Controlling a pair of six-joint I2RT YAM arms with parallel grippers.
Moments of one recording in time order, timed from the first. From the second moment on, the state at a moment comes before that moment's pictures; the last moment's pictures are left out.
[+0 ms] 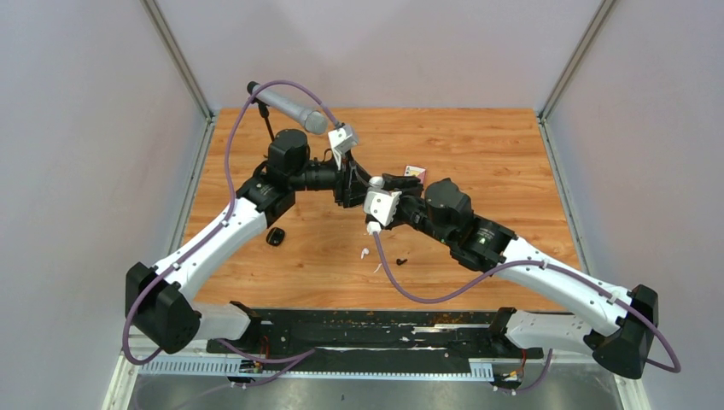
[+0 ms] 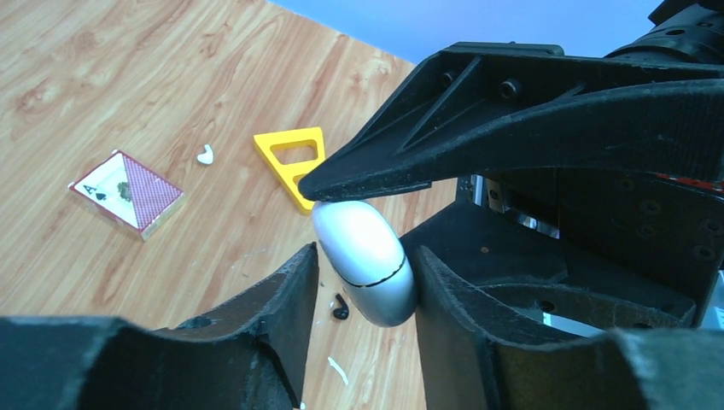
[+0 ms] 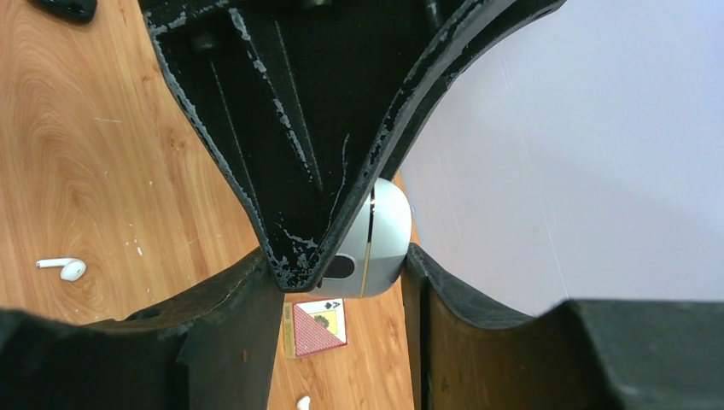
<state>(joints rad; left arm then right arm) -0.58 1.30 1.14 -0.07 0.82 -0.12 0.95 1.10 0.99 -0.09 0.06 -0.86</state>
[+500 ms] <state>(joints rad) -0.58 1.33 1.15 -0.09 0.83 -0.16 0.96 1.10 0.96 -0.06 0.11 -0.88</state>
